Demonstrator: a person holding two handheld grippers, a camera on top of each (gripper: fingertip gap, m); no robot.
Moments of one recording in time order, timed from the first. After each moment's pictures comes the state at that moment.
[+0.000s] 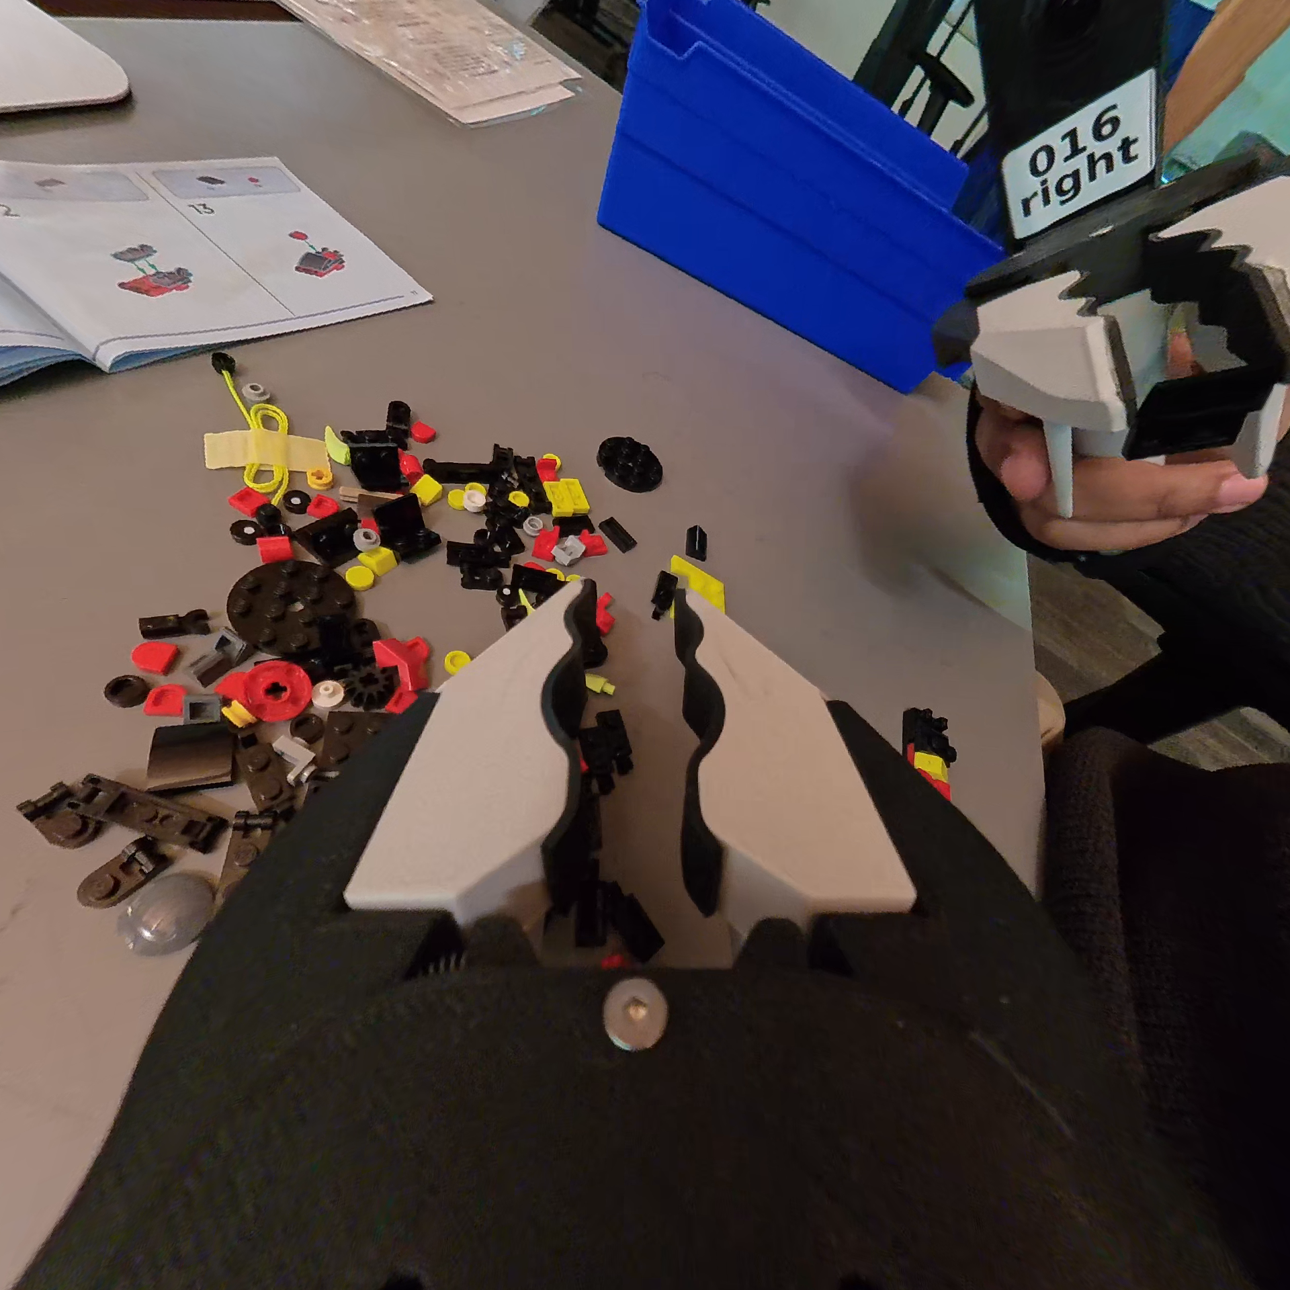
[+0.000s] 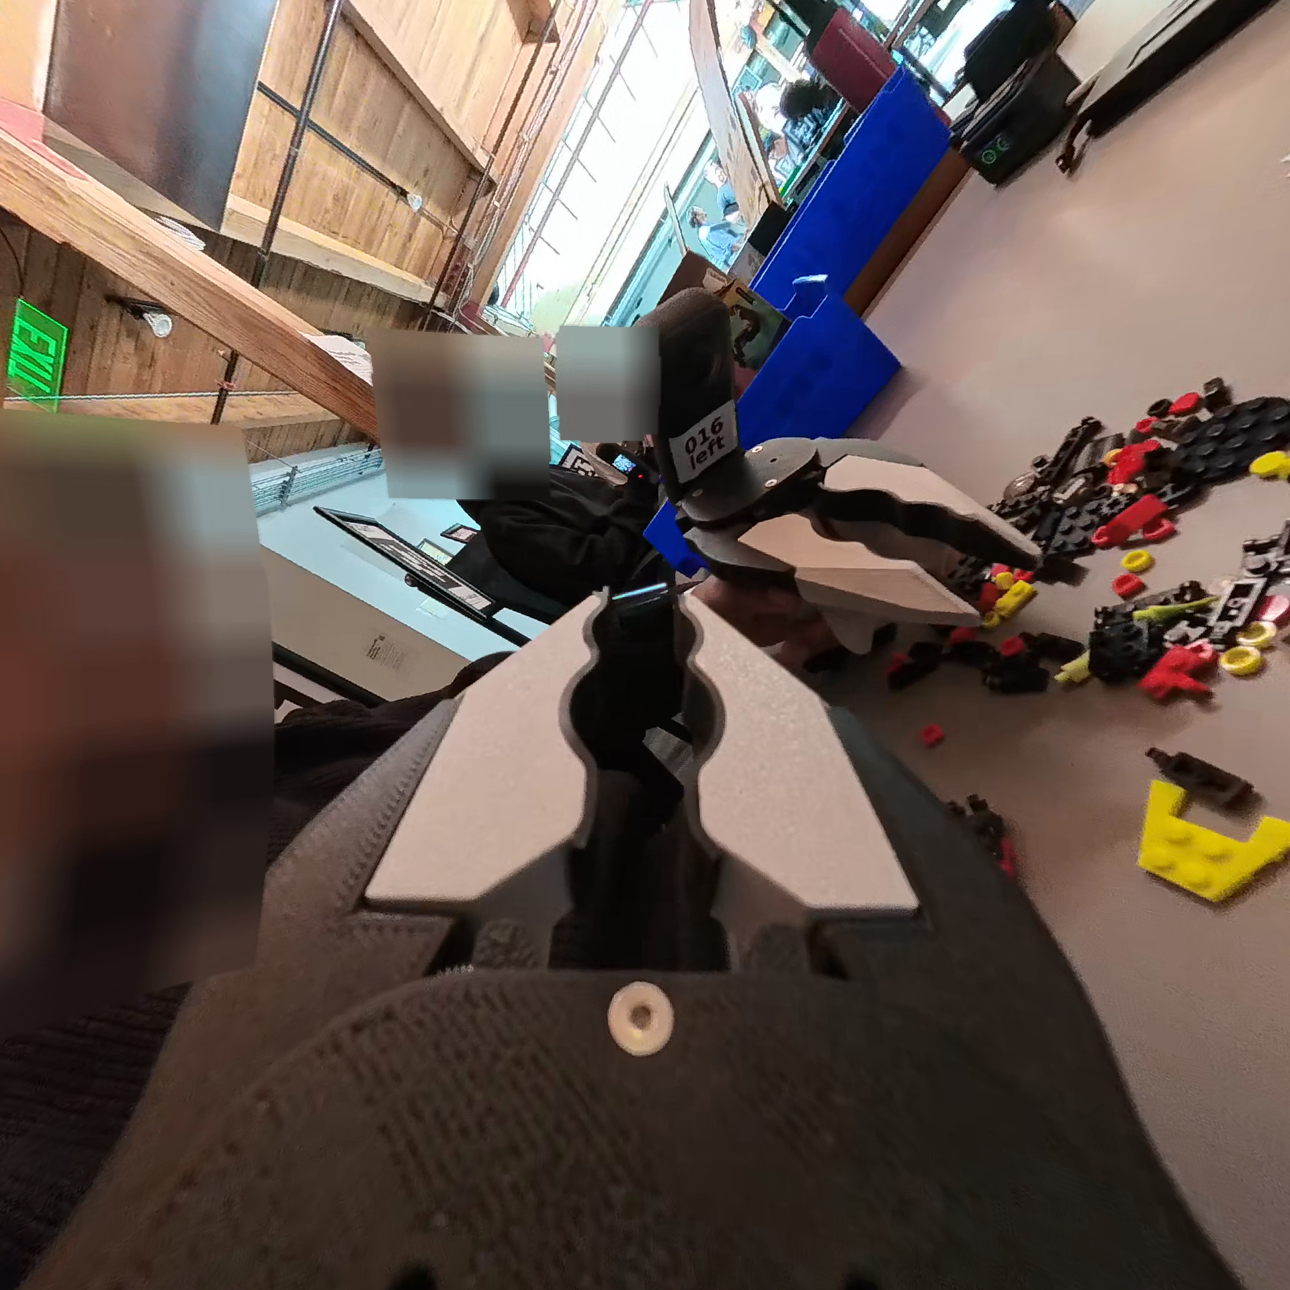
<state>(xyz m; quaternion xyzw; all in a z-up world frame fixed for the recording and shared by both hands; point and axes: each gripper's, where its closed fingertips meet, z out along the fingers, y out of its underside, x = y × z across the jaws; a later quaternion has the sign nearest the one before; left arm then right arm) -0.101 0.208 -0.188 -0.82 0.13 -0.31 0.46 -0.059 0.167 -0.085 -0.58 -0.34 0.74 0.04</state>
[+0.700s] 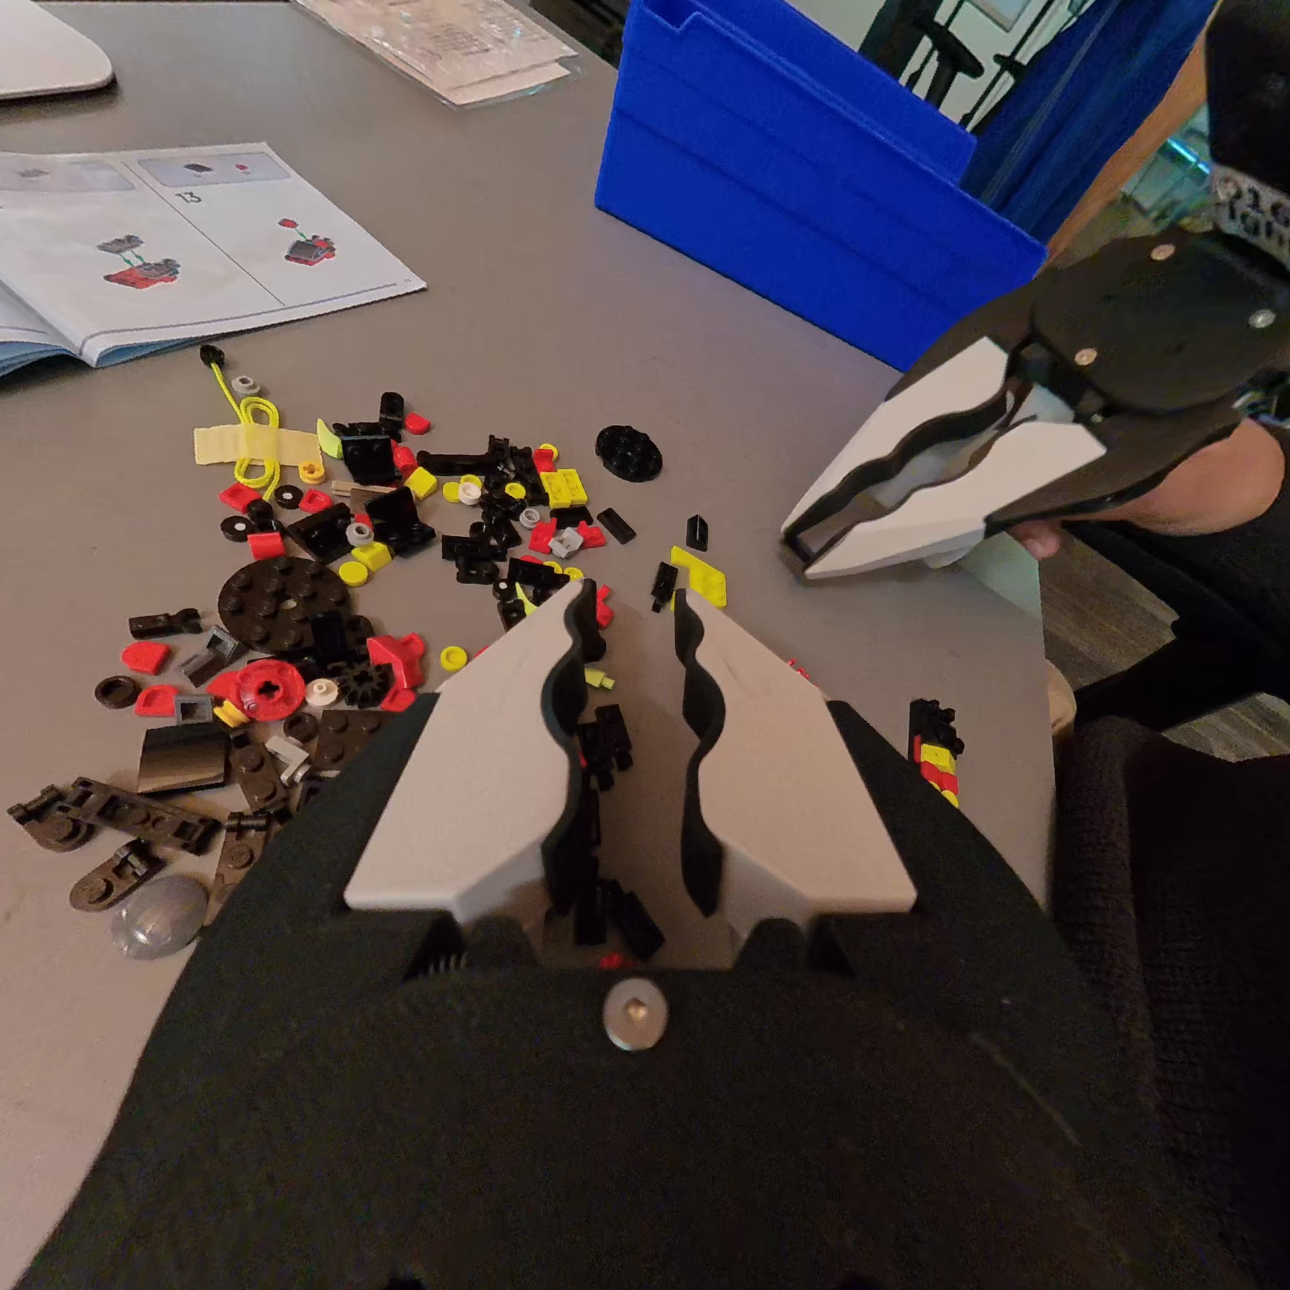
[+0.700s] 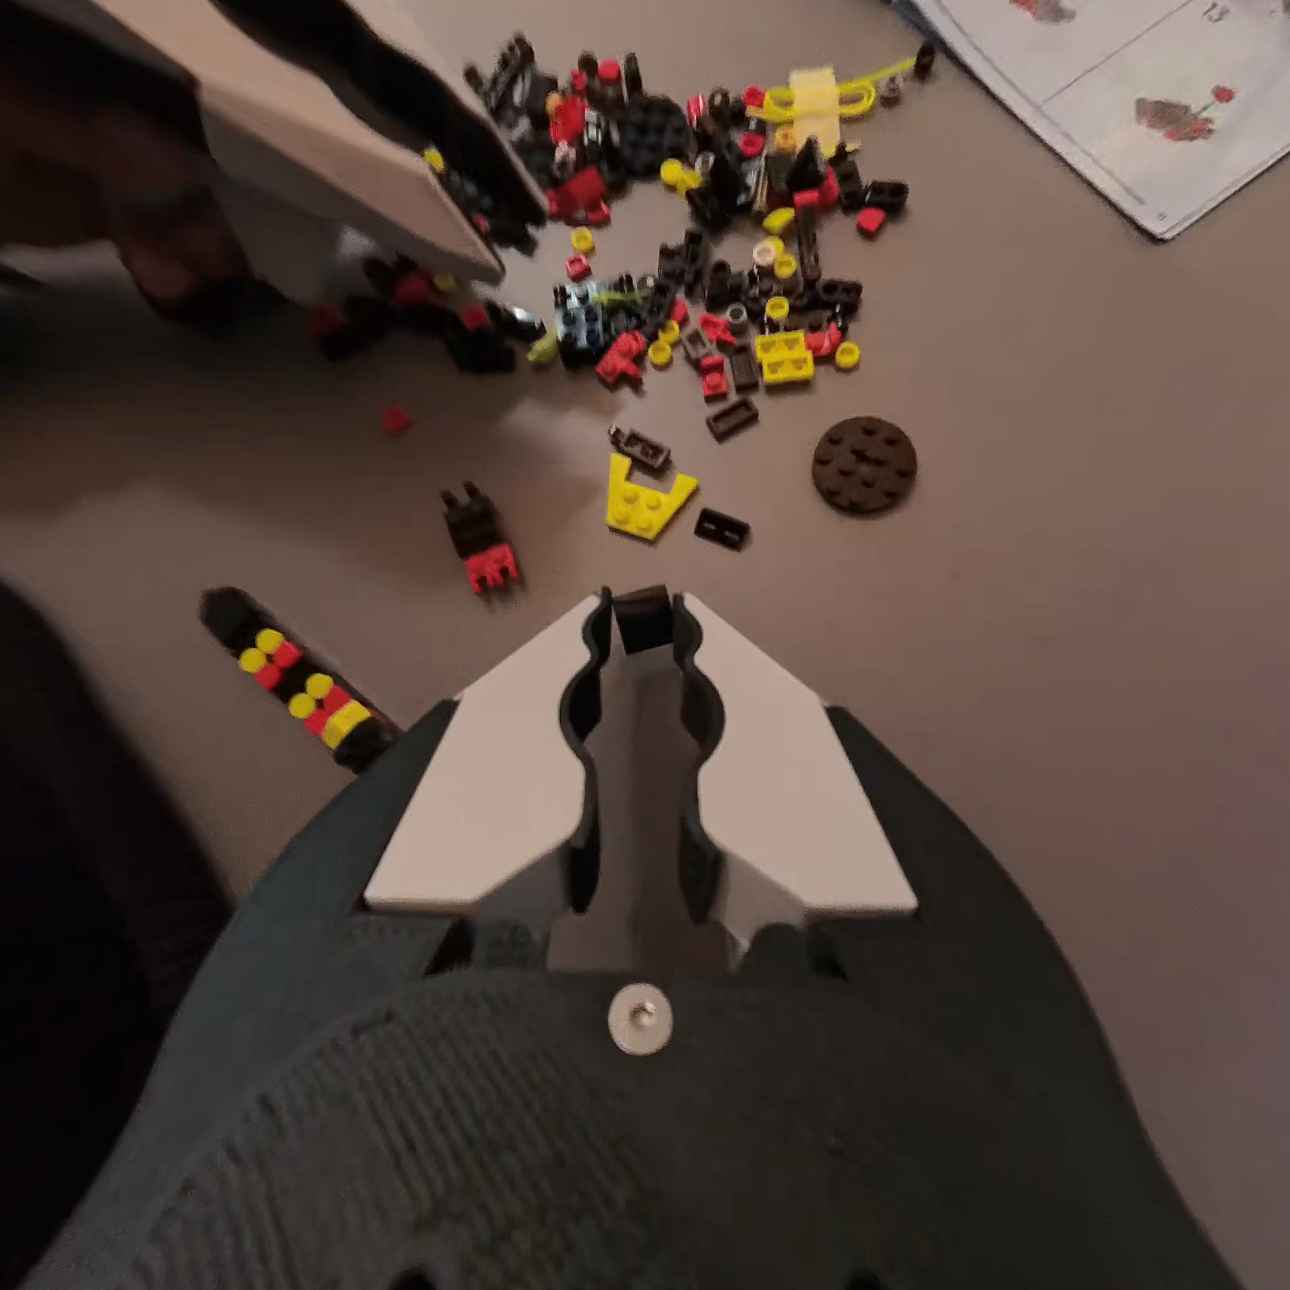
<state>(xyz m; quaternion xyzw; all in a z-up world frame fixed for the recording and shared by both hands) -0.099 0.207 -0.191 -0.83 0.13 -0.30 0.45 -0.009 0.215 -0.217 -0.74 -0.57 0.25 0.25</state>
